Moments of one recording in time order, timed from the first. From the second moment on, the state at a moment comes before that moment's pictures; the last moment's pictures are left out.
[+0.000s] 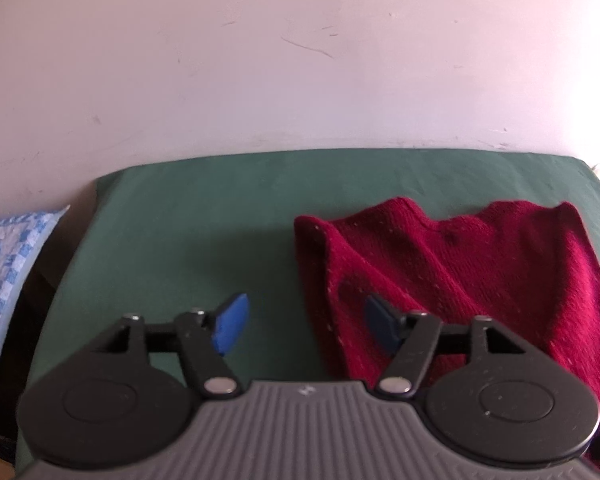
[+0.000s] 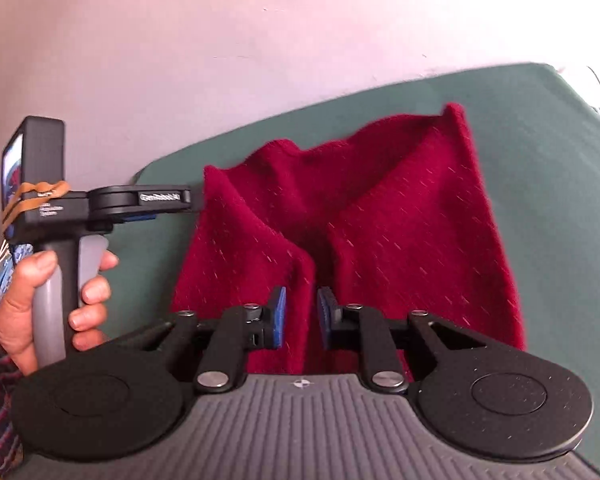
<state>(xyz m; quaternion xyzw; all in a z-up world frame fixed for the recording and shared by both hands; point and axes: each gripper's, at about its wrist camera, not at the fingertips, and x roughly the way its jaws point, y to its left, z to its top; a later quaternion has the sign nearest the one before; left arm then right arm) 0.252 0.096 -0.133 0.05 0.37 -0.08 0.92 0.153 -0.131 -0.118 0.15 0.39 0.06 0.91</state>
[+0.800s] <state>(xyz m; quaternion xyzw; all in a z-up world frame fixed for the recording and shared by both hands) -0.037 0.098 -0.139 0.05 0.40 -0.31 0.86 -0.035 -0.120 -0.133 0.10 0.46 0.05 0.88</state>
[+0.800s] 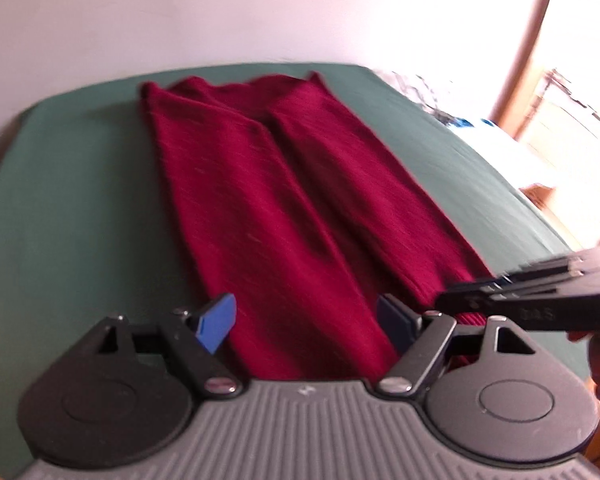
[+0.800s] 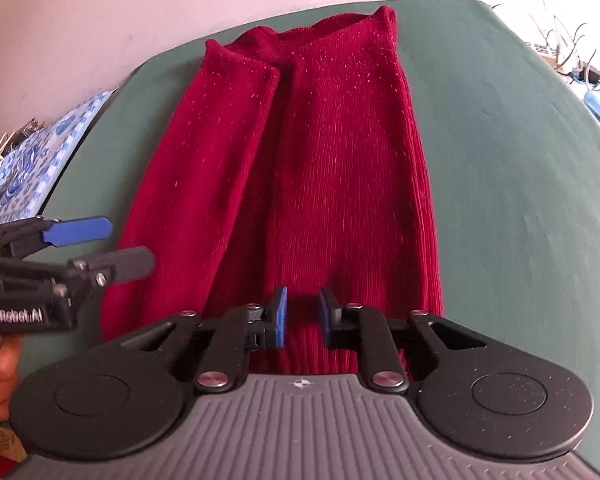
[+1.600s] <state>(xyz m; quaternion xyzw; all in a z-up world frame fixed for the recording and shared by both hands) -0.094 0.092 -0.138 0.02 0.47 -0.25 0.85 -0.060 -0.179 -0.113 0.04 0.48 0.15 0.86</state>
